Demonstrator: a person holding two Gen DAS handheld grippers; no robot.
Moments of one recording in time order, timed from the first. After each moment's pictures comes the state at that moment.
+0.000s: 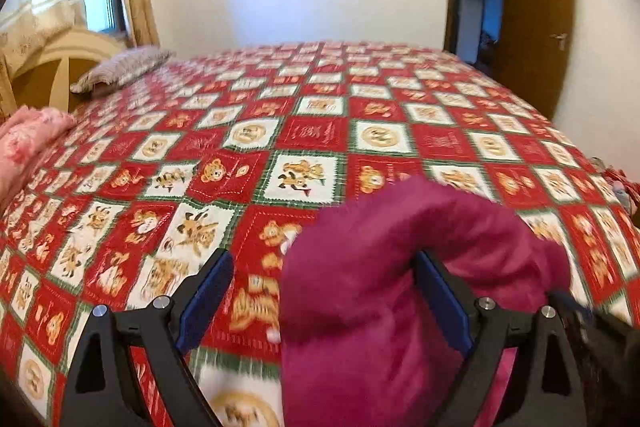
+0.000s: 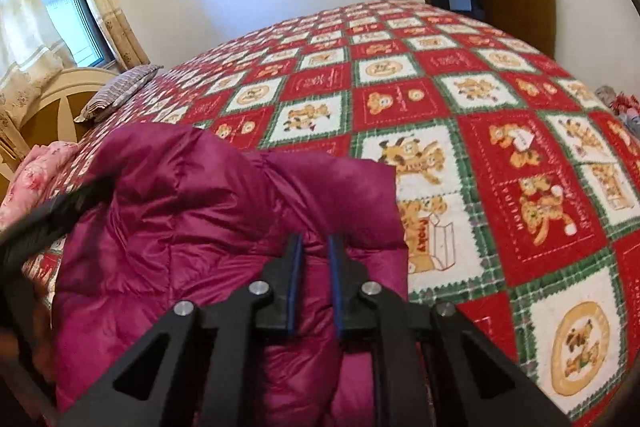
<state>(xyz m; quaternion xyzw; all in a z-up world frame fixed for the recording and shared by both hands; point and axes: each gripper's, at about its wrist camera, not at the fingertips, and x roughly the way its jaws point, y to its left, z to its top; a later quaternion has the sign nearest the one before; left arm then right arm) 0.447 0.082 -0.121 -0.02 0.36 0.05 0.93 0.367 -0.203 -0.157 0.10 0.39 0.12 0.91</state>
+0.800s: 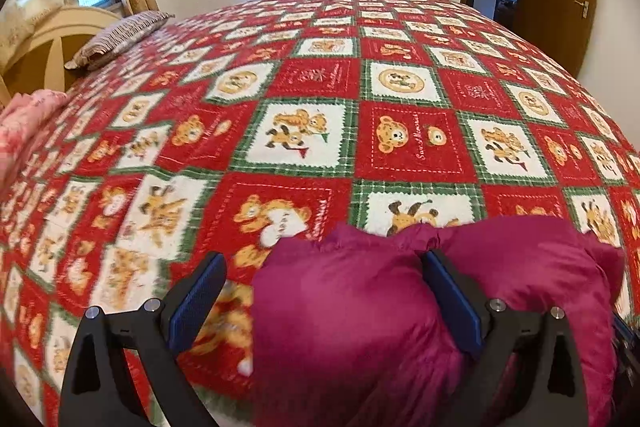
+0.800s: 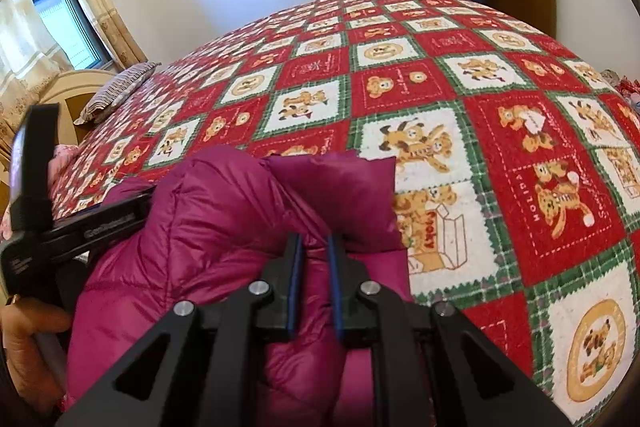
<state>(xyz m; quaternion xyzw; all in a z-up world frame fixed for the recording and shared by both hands) 0.479 0.077 -0.159 0.01 0.42 0.07 0.90 0.378 -0.205 -0.167 0.12 0.40 0.12 0.90</state>
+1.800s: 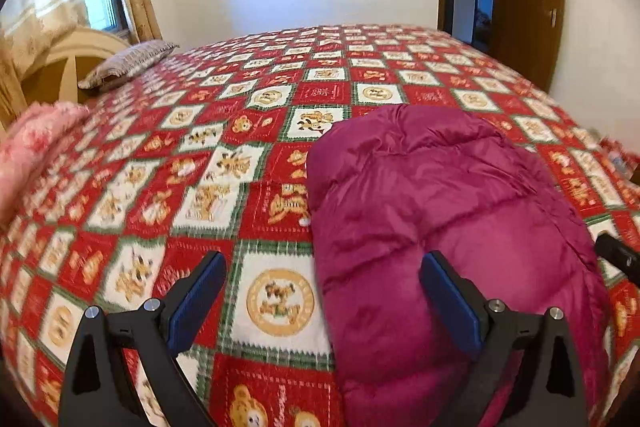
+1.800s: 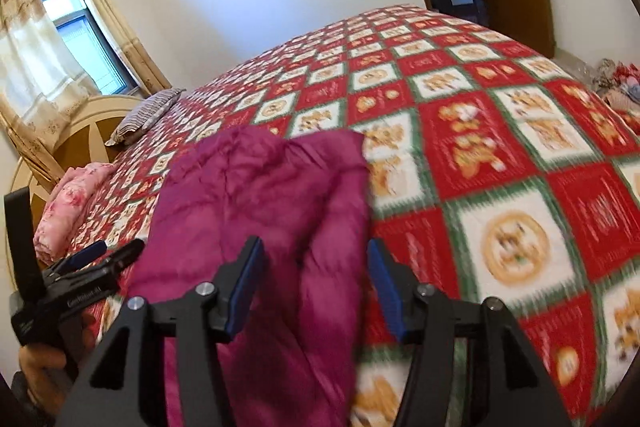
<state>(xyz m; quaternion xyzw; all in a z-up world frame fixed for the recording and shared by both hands) 0.334 0.092 -0.123 0.00 0.37 0.04 0.93 0.275 -0.250 -0.127 0.16 0.37 0.15 0.91</state>
